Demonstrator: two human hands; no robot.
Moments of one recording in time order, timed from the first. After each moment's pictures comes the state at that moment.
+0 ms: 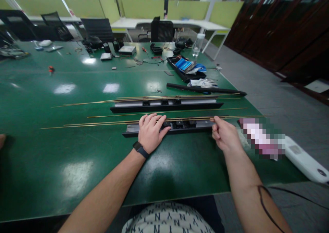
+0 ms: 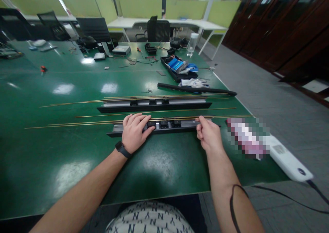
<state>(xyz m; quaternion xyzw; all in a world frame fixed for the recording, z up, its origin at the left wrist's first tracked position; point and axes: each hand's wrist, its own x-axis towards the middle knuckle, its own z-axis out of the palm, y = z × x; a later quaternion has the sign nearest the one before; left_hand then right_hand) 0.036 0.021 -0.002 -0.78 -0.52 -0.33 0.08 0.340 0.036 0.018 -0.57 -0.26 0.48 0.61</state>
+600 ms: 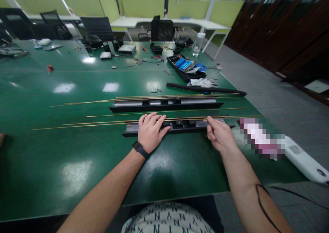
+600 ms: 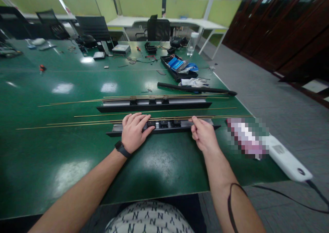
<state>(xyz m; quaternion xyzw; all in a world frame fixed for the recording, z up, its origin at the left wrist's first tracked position) 0.036 0.021 -0.001 -0.78 -0.52 -0.33 0.08 0.330 0.035 0.016 -0.55 -0.29 0.53 0.58</state>
